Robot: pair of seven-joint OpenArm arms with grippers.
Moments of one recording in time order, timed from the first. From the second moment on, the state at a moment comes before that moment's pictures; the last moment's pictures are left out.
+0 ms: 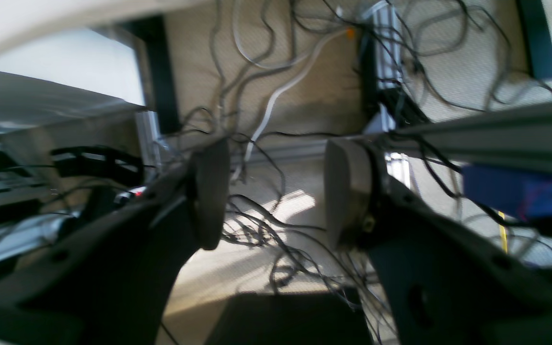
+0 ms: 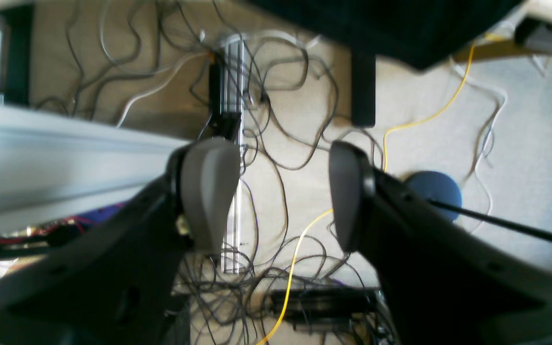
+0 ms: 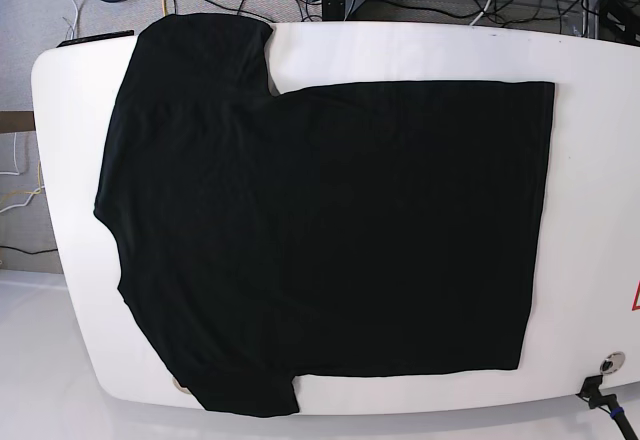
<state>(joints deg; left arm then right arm) 67.0 -9.2 -9.7 109.0 0.0 -2.7 4.6 -71.1 3.1 0.6 112.1 2.1 0.6 -3.4</state>
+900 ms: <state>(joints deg) 46.3 -17.9 -20.2 108.8 -35.3 -9.4 8.1 -44.9 8.2 25.3 112.1 54.4 5.1 -24.5</state>
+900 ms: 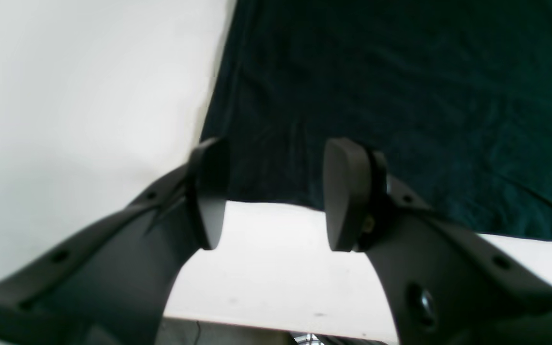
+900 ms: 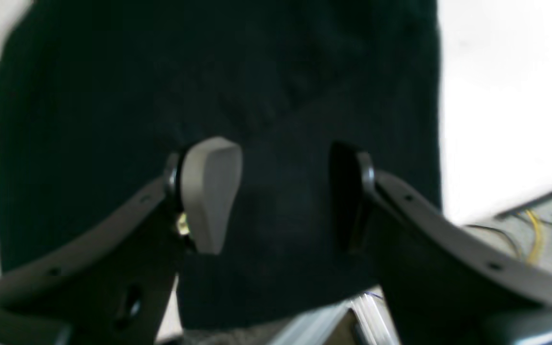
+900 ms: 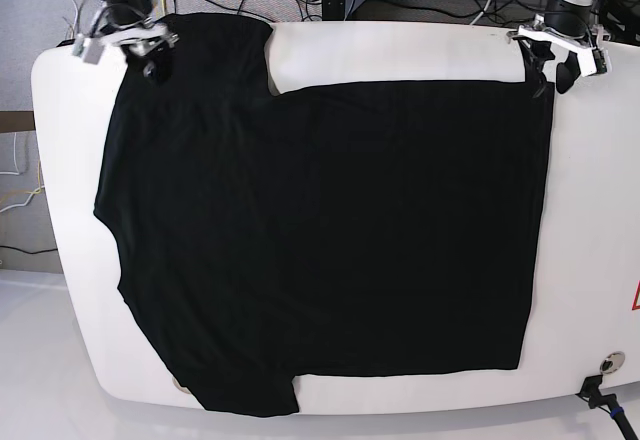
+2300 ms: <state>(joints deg) 45.6 -20.3 -21.0 108.5 -35.3 -10.1 8.9 -35.6 7.8 41.4 93.2 58.4 22.0 -46.6</state>
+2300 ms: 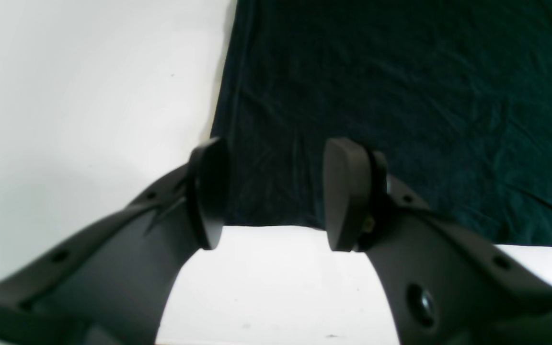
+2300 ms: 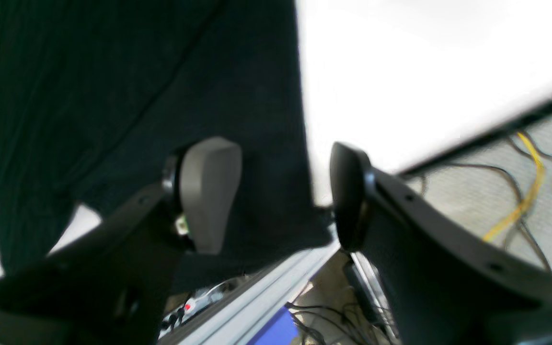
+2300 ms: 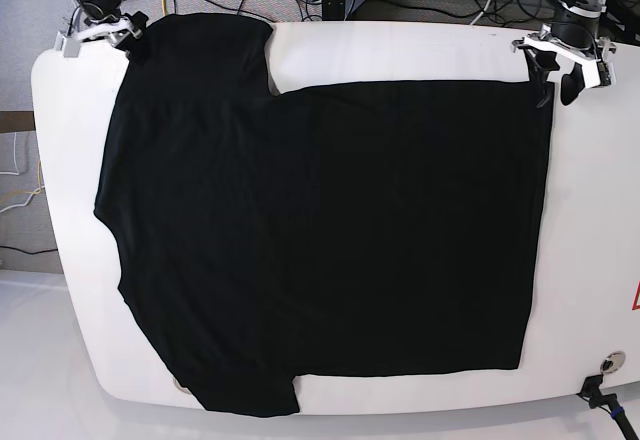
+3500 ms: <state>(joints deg) 45.5 -20.3 -21.0 108.4 -35.3 -10.1 8.9 -37.4 5.7 34.6 93.9 60.7 23.2 -46.4</state>
